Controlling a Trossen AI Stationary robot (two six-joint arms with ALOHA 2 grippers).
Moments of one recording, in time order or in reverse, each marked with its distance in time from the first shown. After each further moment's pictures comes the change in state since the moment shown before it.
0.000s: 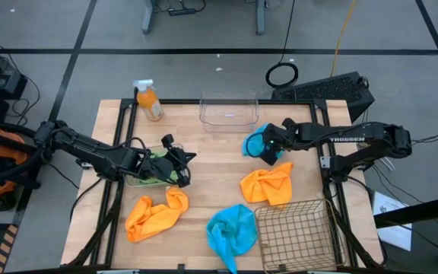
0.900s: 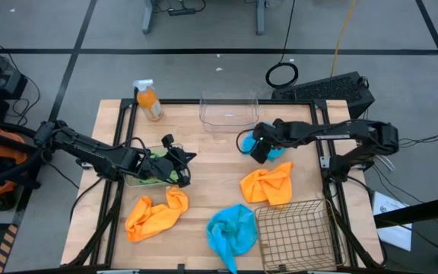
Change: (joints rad) left arm -0.001 0.000 0.000 0.007 0.000 -0.001; right arm -0.046 0.139 0.039 0.114 -0.060 -0.008
